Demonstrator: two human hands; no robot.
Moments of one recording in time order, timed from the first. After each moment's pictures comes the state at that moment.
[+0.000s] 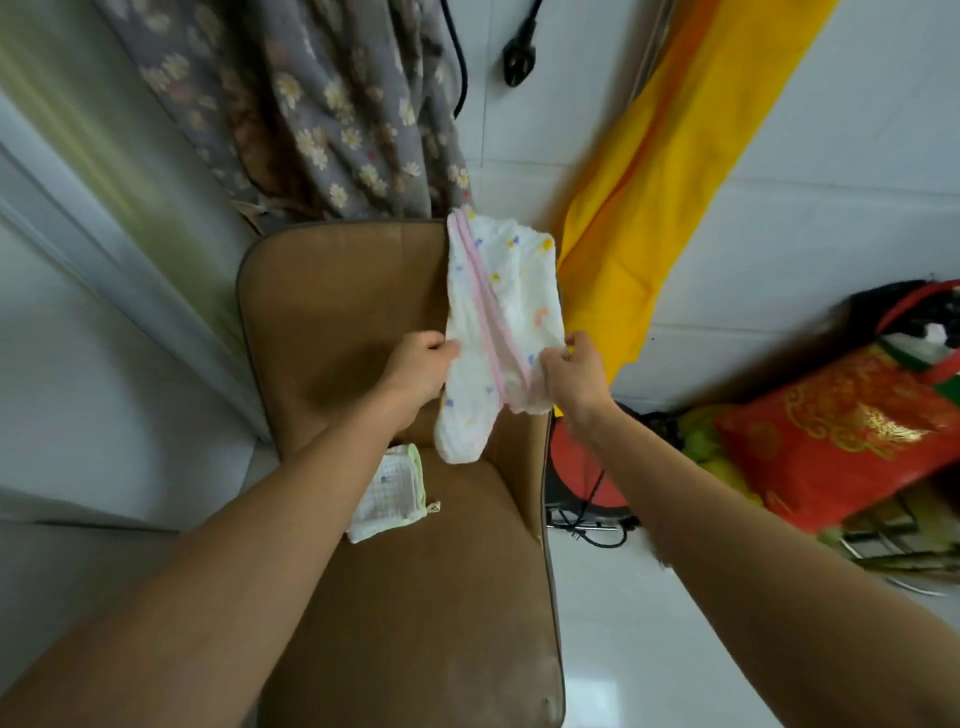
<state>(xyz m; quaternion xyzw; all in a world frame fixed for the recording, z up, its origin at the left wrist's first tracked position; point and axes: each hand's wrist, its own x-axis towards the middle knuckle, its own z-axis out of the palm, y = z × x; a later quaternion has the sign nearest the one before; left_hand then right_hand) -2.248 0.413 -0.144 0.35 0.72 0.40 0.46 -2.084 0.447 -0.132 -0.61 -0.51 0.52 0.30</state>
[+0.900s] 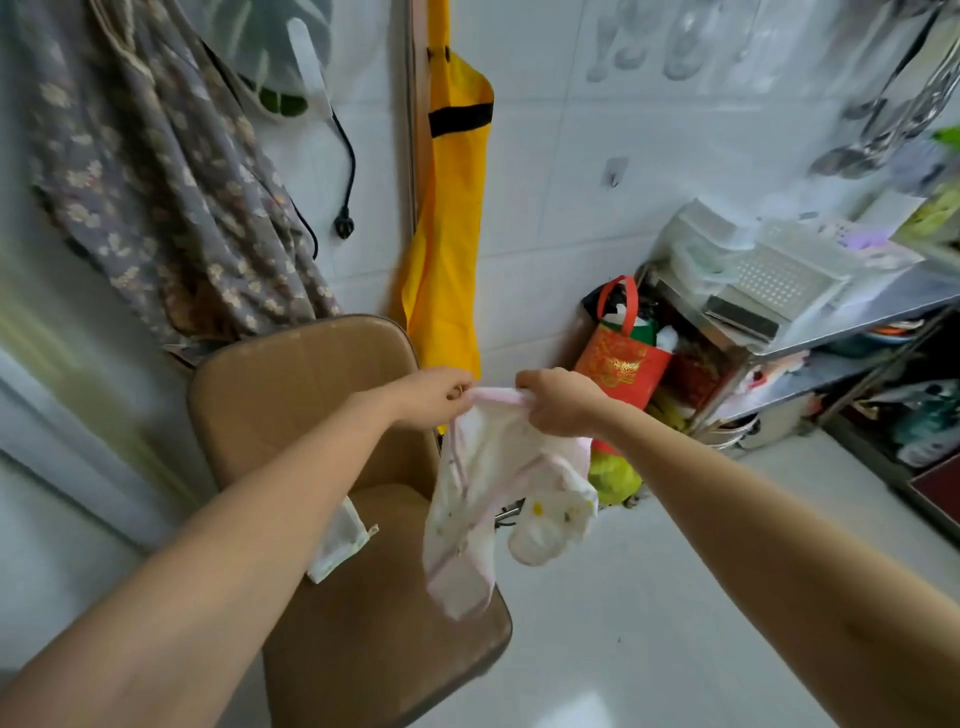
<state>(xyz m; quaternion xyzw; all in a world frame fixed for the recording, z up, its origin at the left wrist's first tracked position) -2.152 0.286 0.062 0.85 0.43 0.05 0.29 -1.954 0.252 0.074 -0.61 -0.78 0.12 -0.03</state>
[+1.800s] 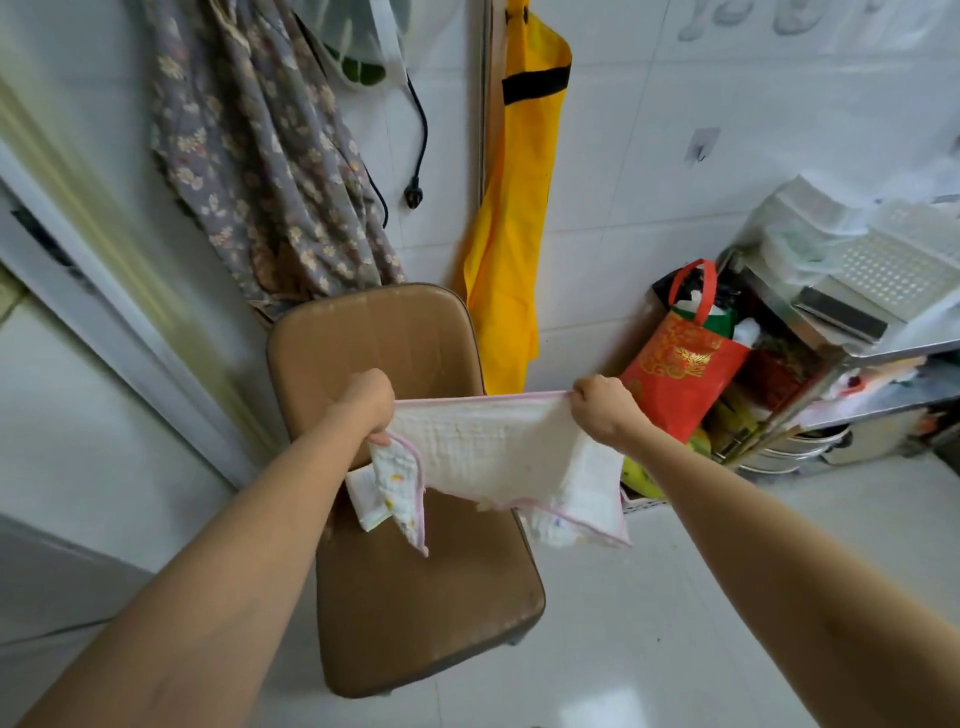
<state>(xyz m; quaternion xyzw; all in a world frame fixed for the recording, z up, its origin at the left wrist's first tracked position) -2.236 0.248 0.021 0.60 0.76 0.00 0.25 -1.947 0.253 0.013 -0.66 -0.73 0.17 0.06</state>
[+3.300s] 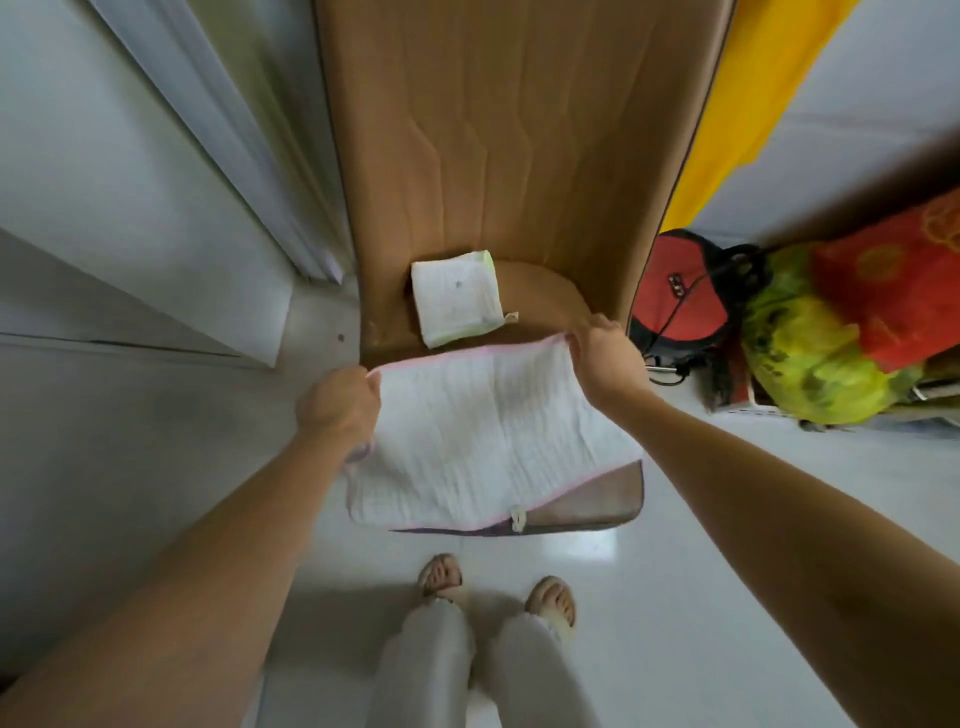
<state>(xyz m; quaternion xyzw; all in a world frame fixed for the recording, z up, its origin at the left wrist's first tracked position) -2.349 0.142 -0.307 0.43 0.87 -0.06 0.24 -2.097 0.273 -0.298 -0.56 -0.82 0.15 -0.04</state>
